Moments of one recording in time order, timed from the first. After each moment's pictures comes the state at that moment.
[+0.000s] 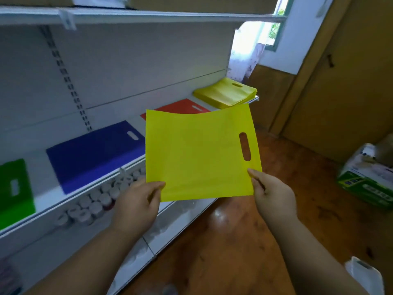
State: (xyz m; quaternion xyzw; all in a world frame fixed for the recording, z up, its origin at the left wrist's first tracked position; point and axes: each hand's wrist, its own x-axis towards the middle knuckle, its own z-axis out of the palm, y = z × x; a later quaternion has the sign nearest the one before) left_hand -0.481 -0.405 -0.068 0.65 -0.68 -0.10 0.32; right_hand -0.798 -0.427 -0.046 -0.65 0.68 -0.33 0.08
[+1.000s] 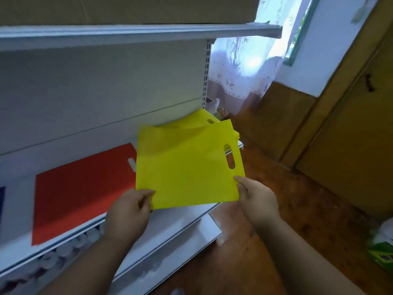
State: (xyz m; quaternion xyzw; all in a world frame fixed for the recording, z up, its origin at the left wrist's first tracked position) left_hand -0.733 -0.814 -0.078 0.75 -0.58 -0.09 0.30; right_hand -1.035 -0.893 -0.070 -0.72 0.63 -0.26 0.13
